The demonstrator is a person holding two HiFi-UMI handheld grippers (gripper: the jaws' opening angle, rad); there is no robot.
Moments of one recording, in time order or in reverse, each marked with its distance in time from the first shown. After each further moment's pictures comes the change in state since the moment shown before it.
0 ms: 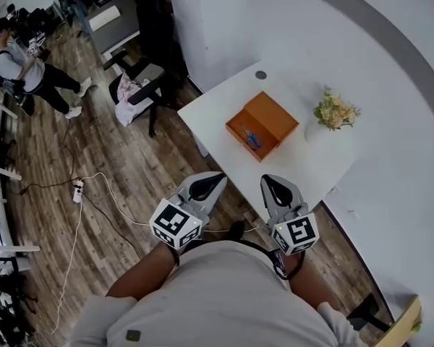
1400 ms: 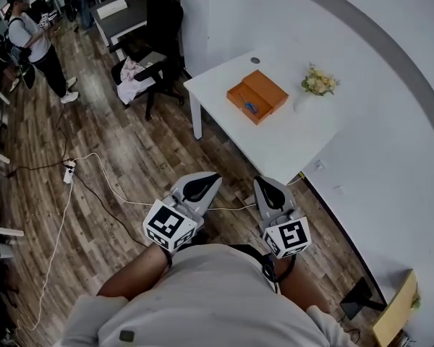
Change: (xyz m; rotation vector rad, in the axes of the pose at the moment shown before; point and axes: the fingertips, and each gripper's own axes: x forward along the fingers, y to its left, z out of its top) left arm -0.202 -0.158 -0.026 0.039 -0.072 -0.013; right arm -0.164 0.205 0.007 -0.091 -0.037 -0.025
